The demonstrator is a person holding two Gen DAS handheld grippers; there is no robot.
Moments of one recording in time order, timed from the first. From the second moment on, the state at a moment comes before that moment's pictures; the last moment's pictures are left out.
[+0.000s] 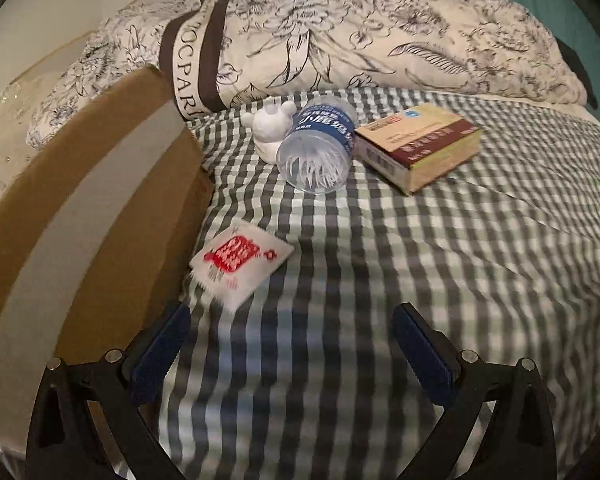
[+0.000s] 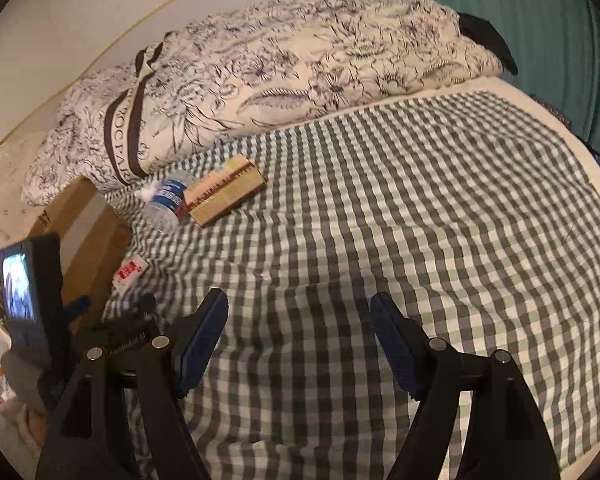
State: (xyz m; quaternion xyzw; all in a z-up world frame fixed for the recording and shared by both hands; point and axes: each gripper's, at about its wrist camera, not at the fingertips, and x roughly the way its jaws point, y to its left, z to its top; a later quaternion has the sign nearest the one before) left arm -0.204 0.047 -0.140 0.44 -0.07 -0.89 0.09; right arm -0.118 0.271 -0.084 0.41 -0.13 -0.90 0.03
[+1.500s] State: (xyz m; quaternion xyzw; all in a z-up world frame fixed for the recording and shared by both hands) left arm -0.221 -0.046 -0.177 0.43 0.04 -0.90 0.02; right arm -0.293 0.083 -0.099 0.43 -0.06 -0.89 0.17
